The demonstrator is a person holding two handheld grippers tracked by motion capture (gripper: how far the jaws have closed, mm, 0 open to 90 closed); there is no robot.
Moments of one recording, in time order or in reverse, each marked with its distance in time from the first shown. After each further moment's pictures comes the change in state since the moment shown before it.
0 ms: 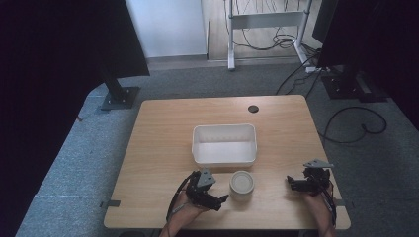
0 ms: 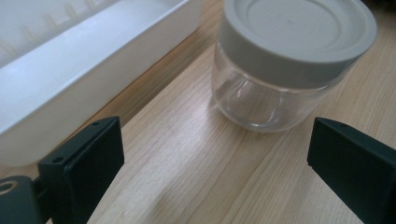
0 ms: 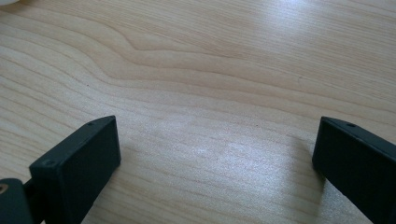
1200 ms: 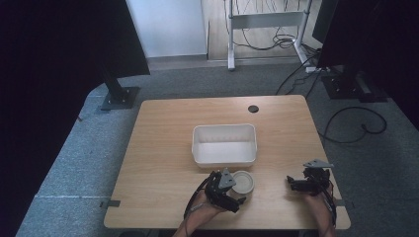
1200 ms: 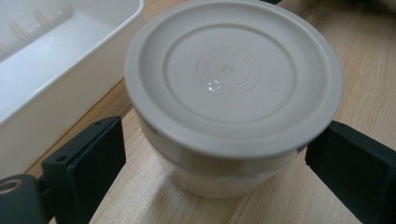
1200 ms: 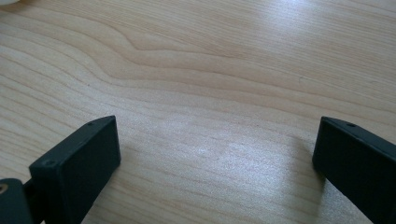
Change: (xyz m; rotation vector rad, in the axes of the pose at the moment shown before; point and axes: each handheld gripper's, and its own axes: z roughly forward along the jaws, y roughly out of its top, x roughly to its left) left arm -0.027 0.022 0.039 0.008 -0.039 0.075; right arm 0.000 0.000 0.000 0.000 0.002 -0.002
